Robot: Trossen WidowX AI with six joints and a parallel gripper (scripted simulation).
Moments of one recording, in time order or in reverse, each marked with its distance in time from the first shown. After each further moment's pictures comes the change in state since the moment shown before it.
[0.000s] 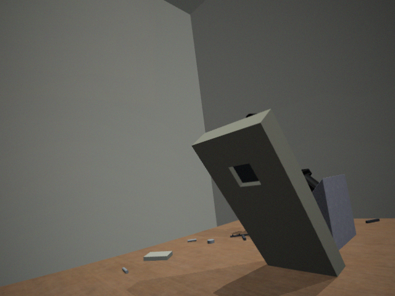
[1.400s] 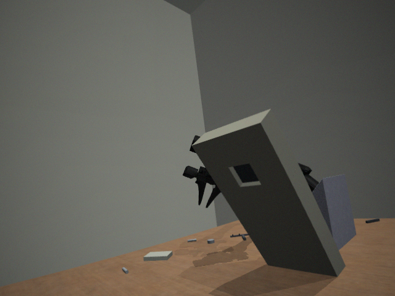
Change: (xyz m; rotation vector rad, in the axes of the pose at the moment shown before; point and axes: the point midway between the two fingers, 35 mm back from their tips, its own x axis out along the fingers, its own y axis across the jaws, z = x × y) arm -0.316 0.126 -0.280 -0.124 0.395 1.043
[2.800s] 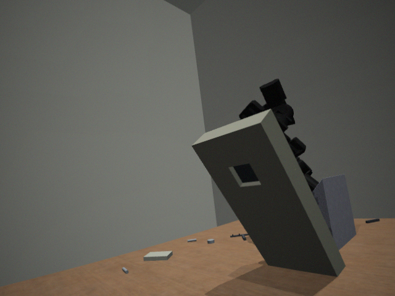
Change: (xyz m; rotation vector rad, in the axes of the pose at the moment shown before) arm -0.156 -0.066 -0.209 -0.093 0.414 0.362
